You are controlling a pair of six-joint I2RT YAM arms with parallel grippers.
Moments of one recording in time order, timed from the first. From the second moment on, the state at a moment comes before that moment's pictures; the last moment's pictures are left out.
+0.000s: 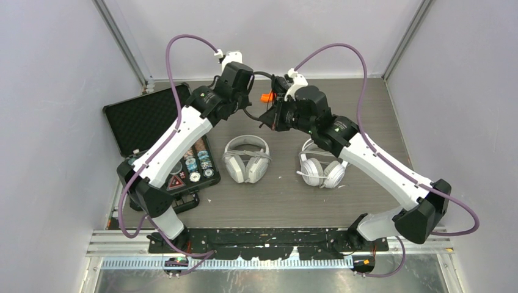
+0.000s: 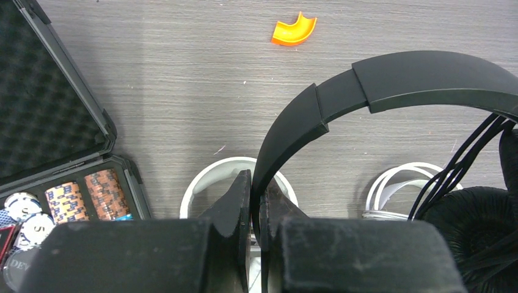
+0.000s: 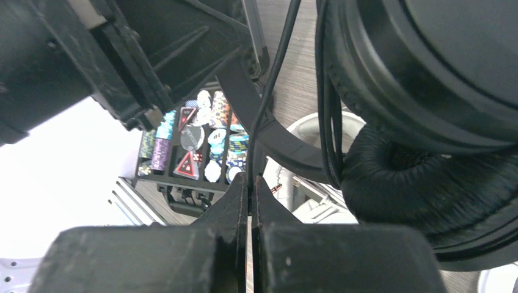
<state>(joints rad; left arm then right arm) -0.68 1.66 1.89 -0.86 -0.49 -0.51 0.74 1.36 1.39 -0.36 -0.04 0.59</state>
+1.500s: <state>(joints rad) -0.65 1.66 1.89 -0.87 -0.37 -0.64 0.74 1.10 1.24 -0.43 0.16 0.57</state>
